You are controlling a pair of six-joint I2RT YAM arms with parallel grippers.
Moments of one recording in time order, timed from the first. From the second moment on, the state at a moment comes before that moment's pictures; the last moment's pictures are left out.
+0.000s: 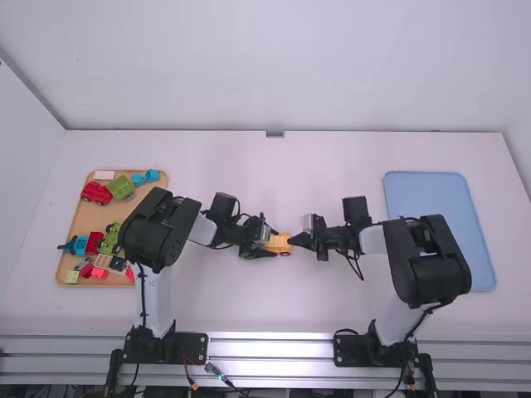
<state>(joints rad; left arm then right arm) -0.30 2.09 0.76 0.35 1.07 1.00 0.19 1.82 0.60 0.16 -1.23 -1.04</state>
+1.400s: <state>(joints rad) -0.30 2.09 0.76 0.35 1.07 1.00 0.30 1.82 0.62 0.16 -0.94 -0.95</state>
